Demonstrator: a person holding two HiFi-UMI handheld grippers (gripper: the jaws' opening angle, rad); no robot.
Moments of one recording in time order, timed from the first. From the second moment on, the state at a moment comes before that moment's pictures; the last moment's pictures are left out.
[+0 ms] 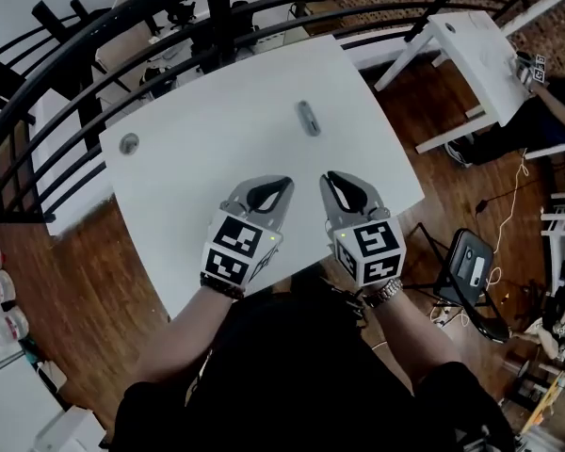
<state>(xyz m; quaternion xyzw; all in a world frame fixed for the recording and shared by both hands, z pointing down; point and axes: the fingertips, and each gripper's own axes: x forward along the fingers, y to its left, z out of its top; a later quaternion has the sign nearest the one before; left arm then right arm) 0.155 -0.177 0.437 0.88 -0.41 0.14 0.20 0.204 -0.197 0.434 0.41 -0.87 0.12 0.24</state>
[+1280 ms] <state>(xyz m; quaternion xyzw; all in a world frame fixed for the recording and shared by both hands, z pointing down) 0.153 -0.305 0.554 0.77 -0.50 0.24 0.31 0.185 -0.380 0.629 0.30 -0.86 0.18 0.37</state>
